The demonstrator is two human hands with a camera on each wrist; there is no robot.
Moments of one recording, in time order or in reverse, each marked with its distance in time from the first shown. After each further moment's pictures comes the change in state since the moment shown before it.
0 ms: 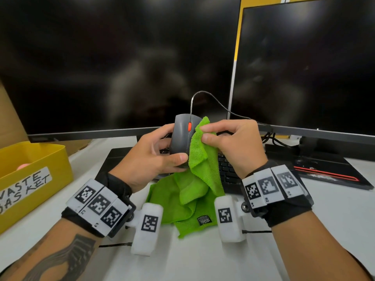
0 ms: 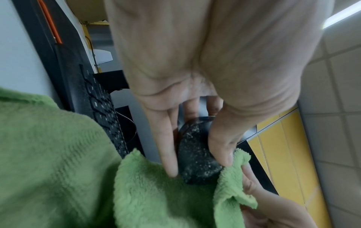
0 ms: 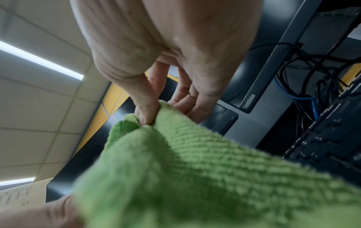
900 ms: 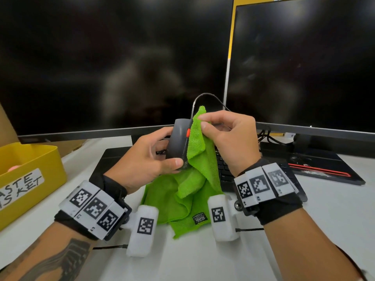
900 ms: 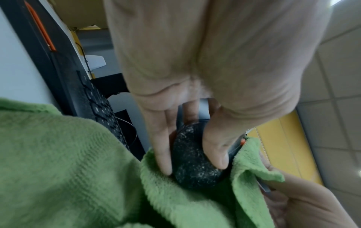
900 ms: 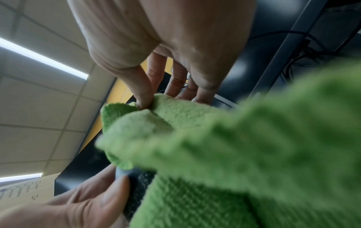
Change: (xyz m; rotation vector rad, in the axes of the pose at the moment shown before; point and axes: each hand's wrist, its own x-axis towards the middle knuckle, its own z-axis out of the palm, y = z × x) left_hand -0.002 -0.003 0.000 0.121 -0.038 0.019; right_hand 0.002 0.003 0.002 -0.004 0.112 -0.151
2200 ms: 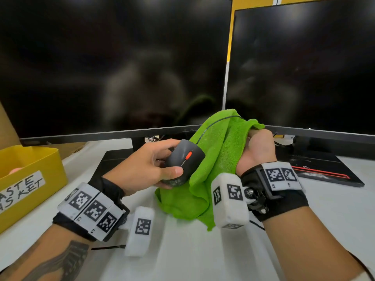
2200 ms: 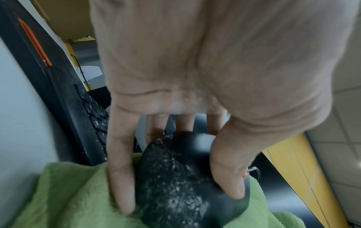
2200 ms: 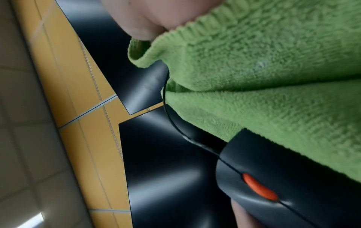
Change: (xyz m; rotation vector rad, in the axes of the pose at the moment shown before) left_hand -0.001 -0.002 -0.005 0.174 -0.098 -0.117; right_hand 0.015 0.009 -0.021 0.677 0.378 0.714
